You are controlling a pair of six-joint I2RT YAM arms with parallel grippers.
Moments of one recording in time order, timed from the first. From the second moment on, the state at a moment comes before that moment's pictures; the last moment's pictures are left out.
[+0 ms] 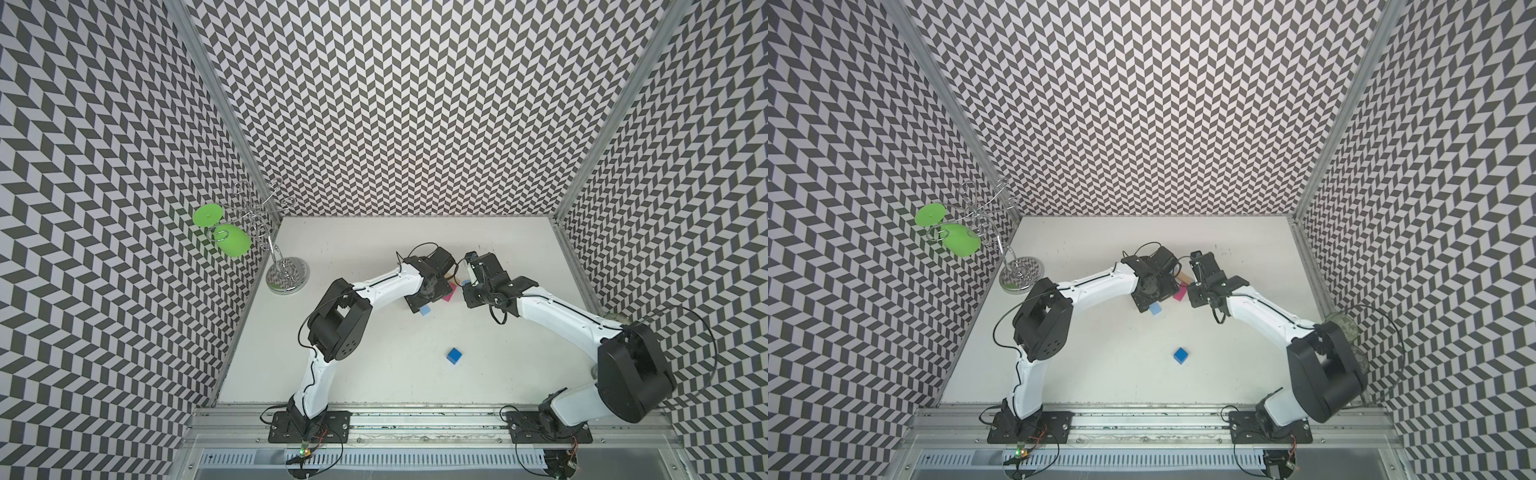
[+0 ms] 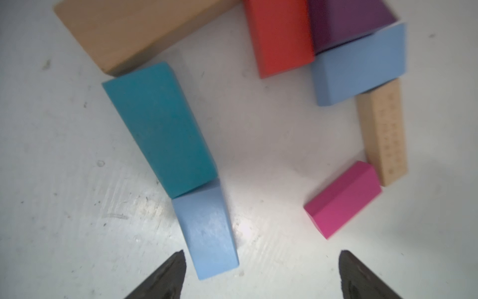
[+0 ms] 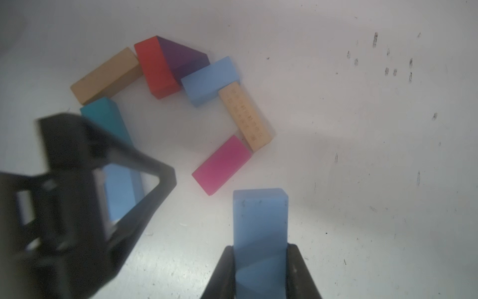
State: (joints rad) left arm -0.79 2.05 1.64 -0.77 -0.08 -1.20; right arm 0.51 1.51 1.00 -0.48 0.15 0.25
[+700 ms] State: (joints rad) left arm -0.58 1.48 1.10 -0.50 -0.18 -0.88; right arm 0.69 1.70 1.09 -0.62 0.10 0.95
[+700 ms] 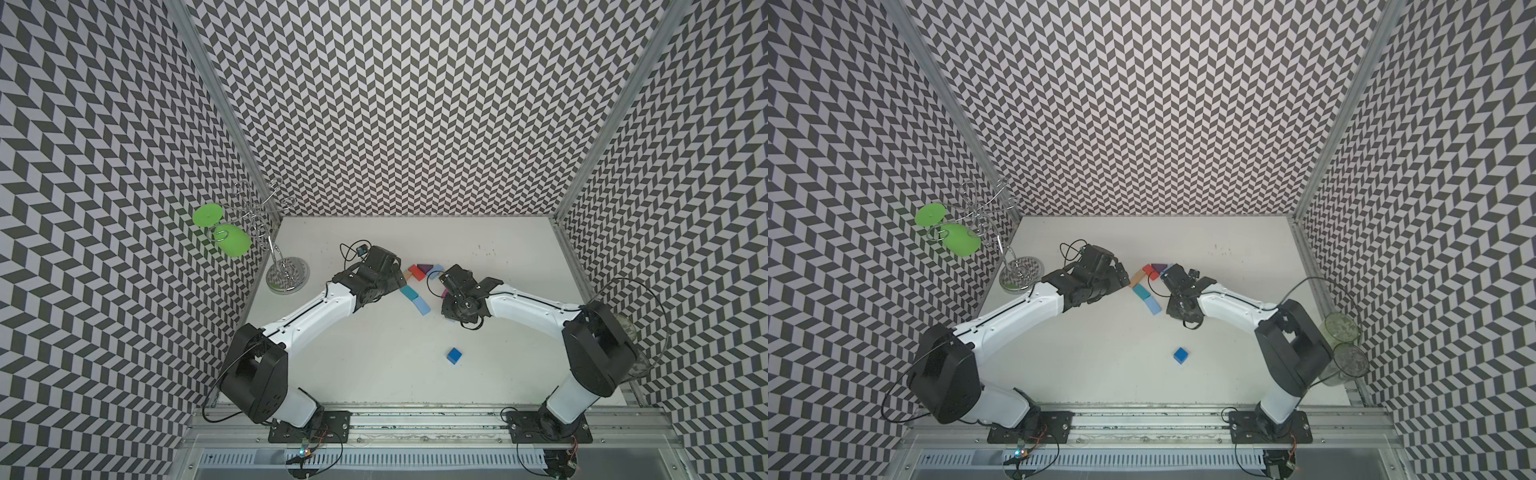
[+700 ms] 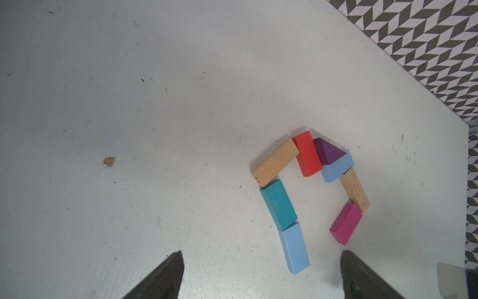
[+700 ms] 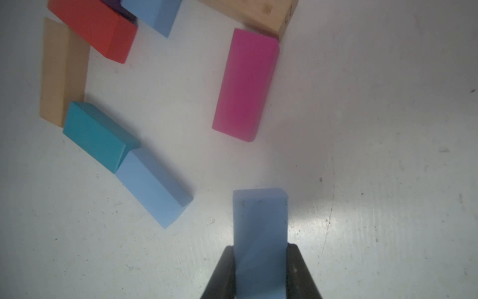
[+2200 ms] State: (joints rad) left arm -0.51 1.40 0.98 -0.44 -0.08 -0.82; right arm 0.73 1.97 1.37 -0.75 0.12 1.17
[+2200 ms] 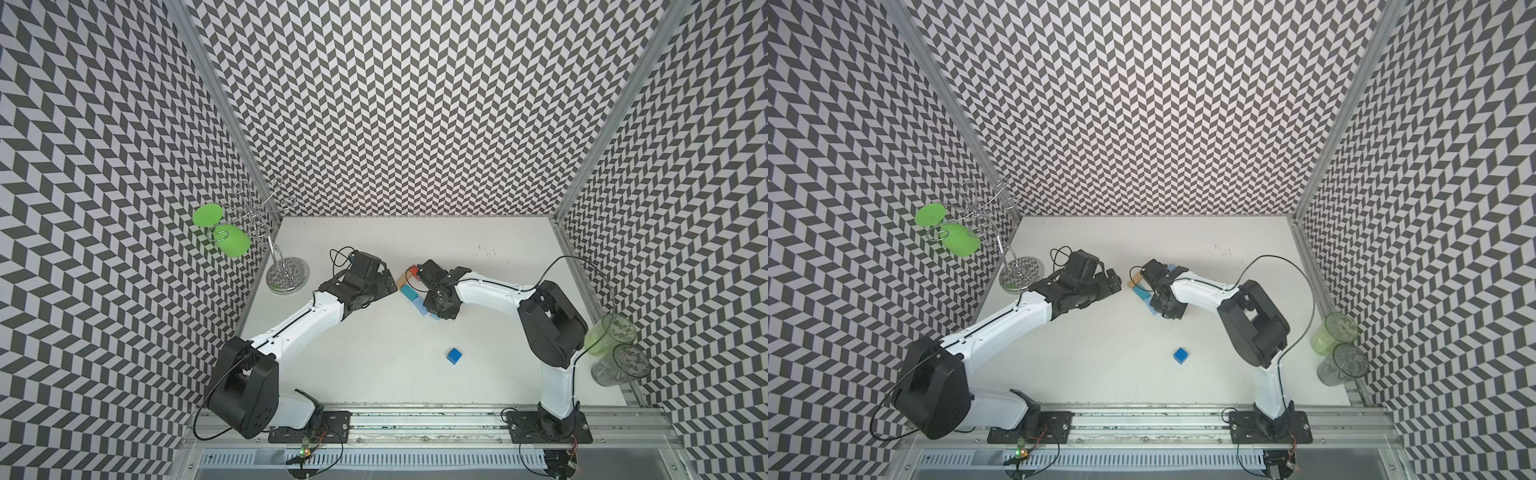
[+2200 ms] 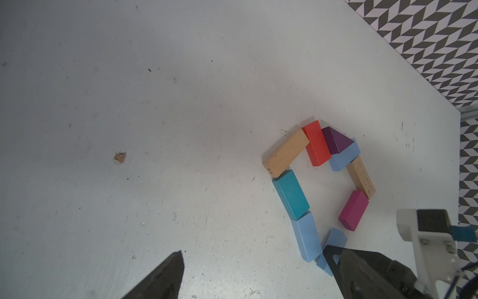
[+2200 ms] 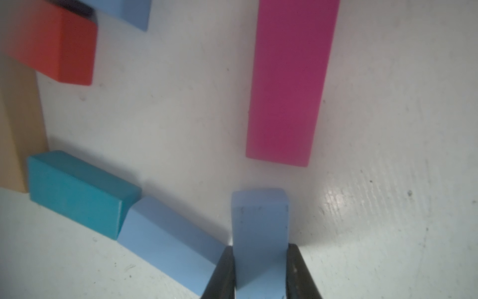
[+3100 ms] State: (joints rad) left arm -0.48 1.42 0.98 -0.41 -0.03 -0.80; right arm 0.71 2.00 1.42 -0.80 0.15 1.21
